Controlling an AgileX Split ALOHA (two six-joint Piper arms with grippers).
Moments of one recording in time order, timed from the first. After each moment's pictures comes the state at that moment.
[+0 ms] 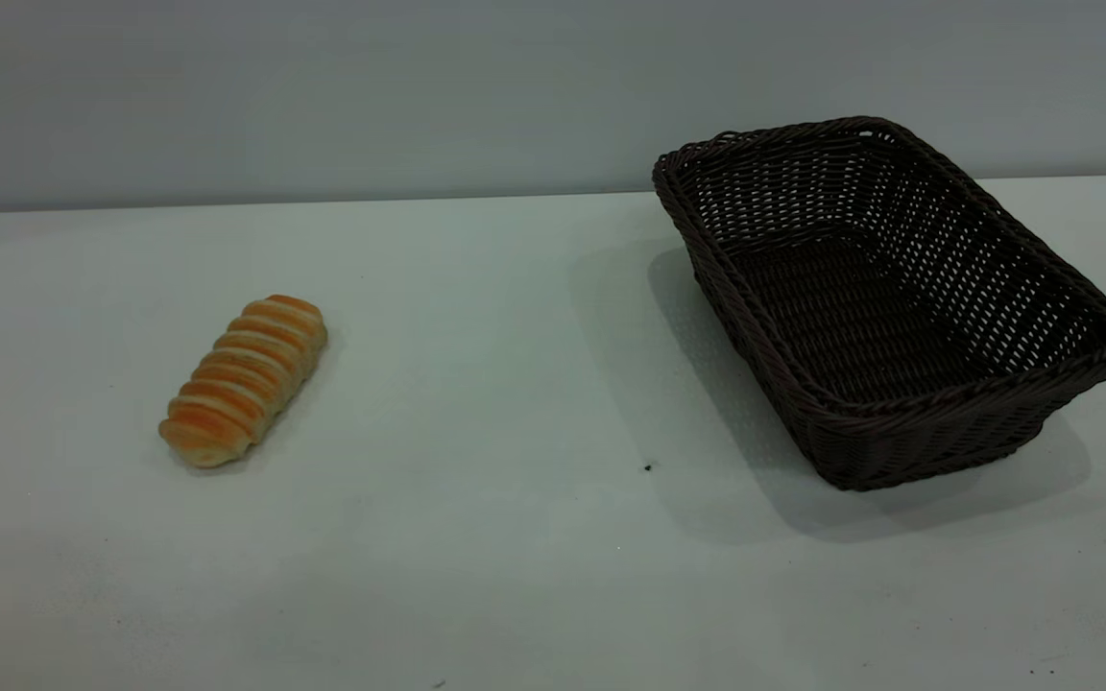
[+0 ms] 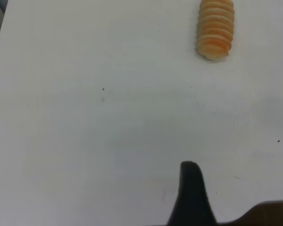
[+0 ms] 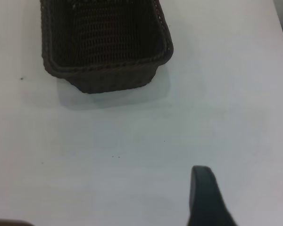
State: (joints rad) left arm -0.01 -0.02 -0.49 0.03 1.13 0.01; right arm 0.01 -0.02 -0.47 0.03 1.13 -0.08
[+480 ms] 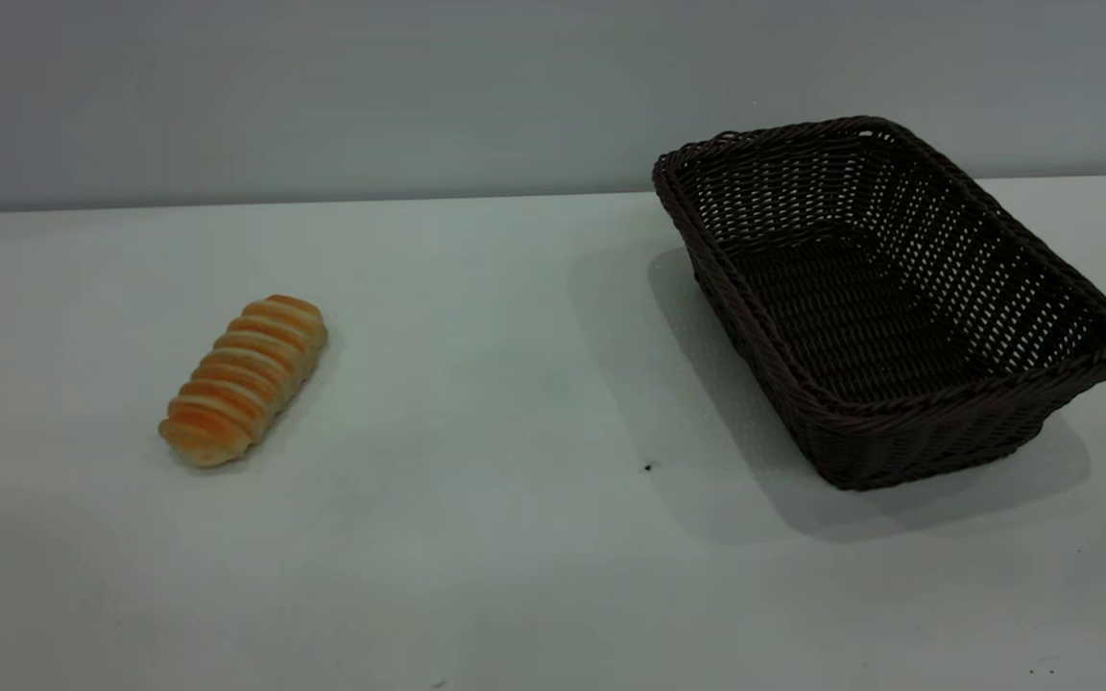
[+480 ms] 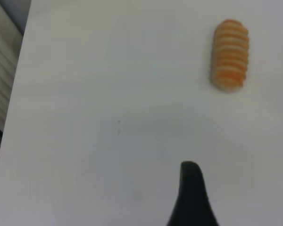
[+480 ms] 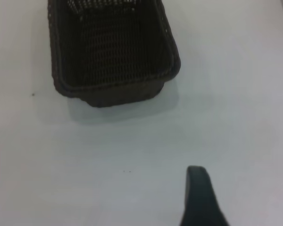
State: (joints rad) left arm -0.01 0.33 -0.60 0.08 0.91 0.00; right arm 0.01 0.21 -0.55 0.07 1.03 -0.07
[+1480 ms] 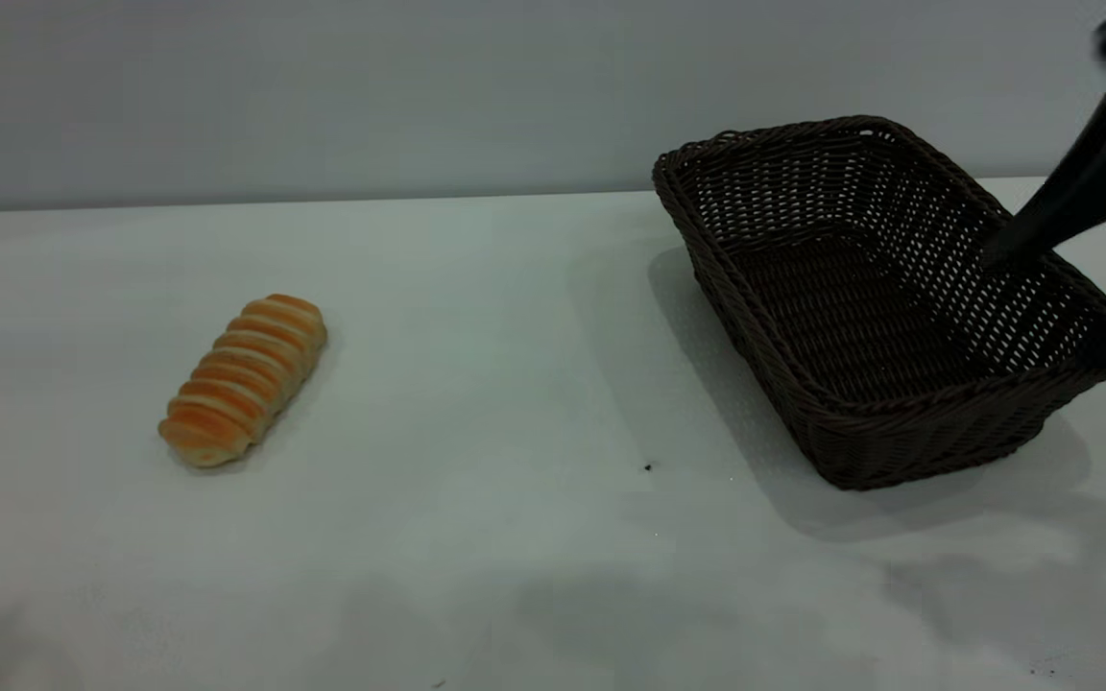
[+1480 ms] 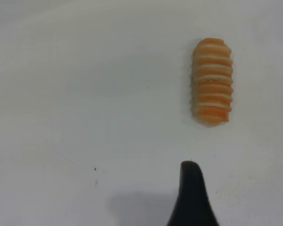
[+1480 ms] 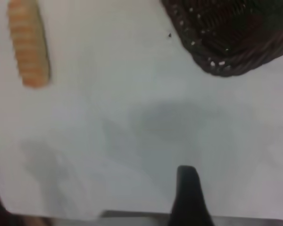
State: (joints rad) left arm -0.01 0.96 -0.83 -0.02 0.66 0.11; right arm 0.01 1.52 -0.67 1.02 0.67 -0.32
